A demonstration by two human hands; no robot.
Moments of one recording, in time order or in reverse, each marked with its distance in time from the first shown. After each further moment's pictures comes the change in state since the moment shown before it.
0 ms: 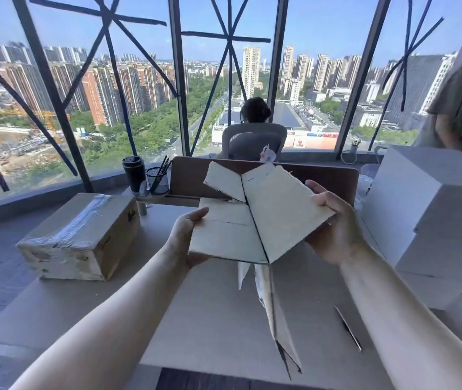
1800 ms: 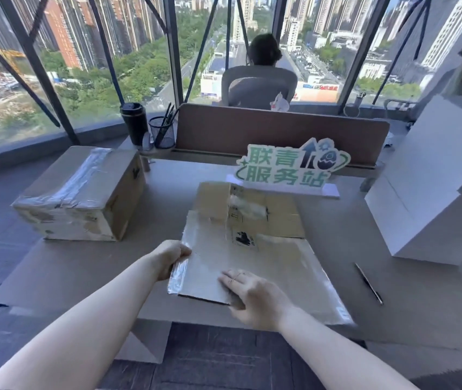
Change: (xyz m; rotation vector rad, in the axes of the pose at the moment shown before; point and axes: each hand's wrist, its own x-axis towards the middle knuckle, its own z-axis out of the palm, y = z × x) left_hand 0.082 -0.074 -0.193 0.557 0.184 -0.307; right_hand -0.014 0.279 0.012 -1.677 -0.587 -0.376
